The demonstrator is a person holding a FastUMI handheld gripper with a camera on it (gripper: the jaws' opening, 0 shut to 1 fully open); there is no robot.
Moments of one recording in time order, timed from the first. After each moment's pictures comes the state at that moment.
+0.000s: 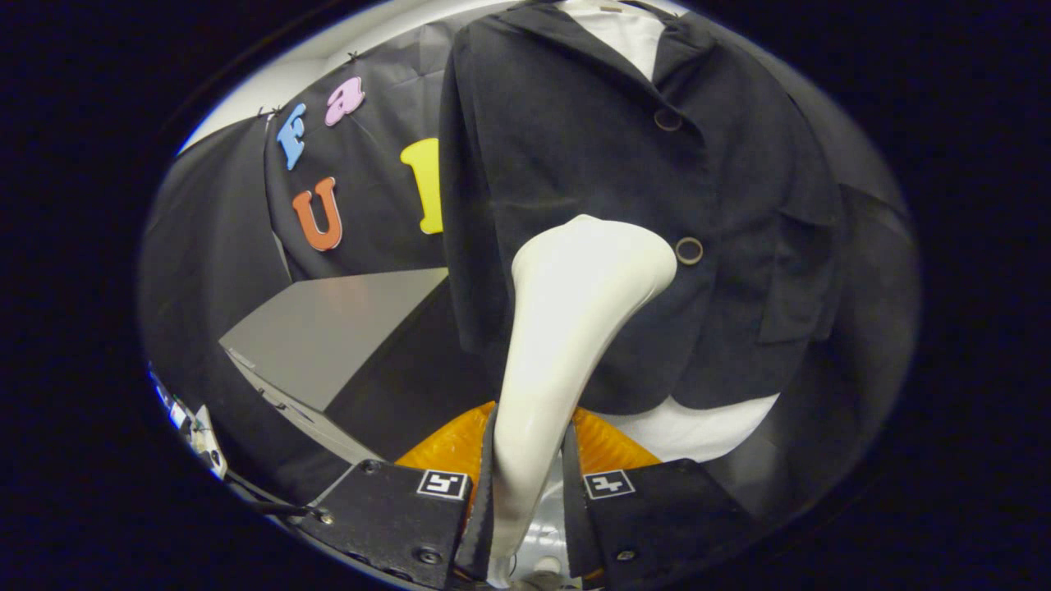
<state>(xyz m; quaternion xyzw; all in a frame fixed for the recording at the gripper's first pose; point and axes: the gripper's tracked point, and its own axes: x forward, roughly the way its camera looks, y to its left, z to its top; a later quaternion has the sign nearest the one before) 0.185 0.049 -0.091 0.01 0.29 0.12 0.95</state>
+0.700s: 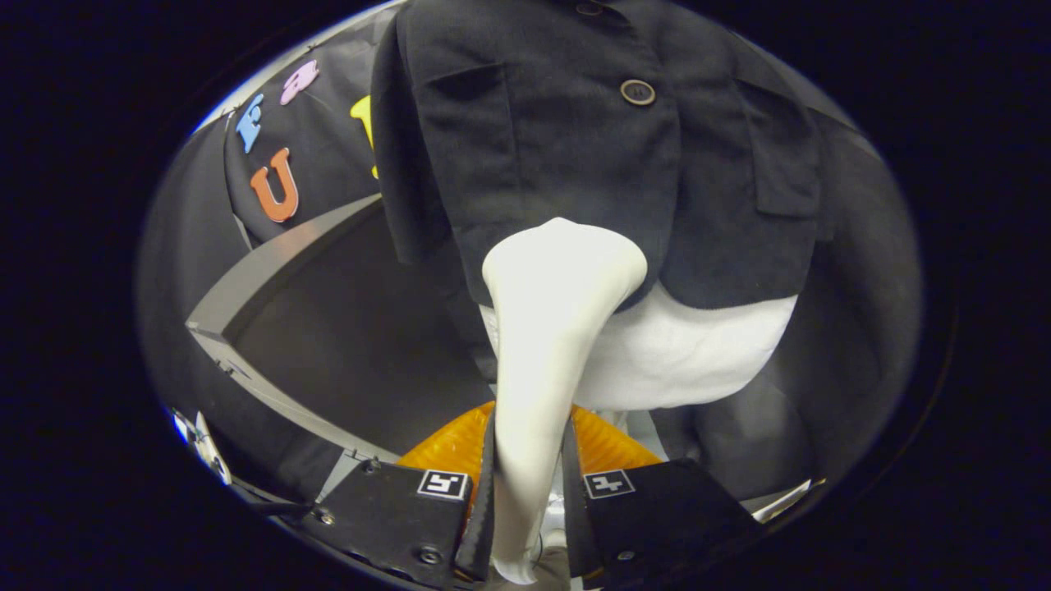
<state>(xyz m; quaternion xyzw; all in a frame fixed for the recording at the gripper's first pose) 0.190 0.047 -0.176 0.02 0.36 0.06 0.93</state>
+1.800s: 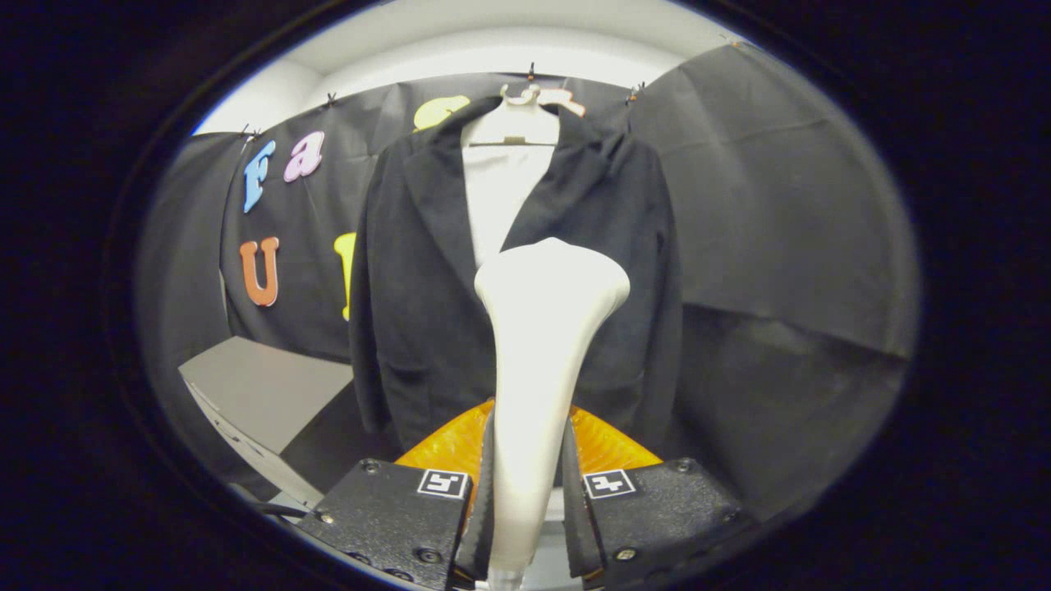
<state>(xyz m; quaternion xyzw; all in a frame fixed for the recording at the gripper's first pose) 0.207 -0.021 0.134 -0.06 0.09 0.00 0.99</state>
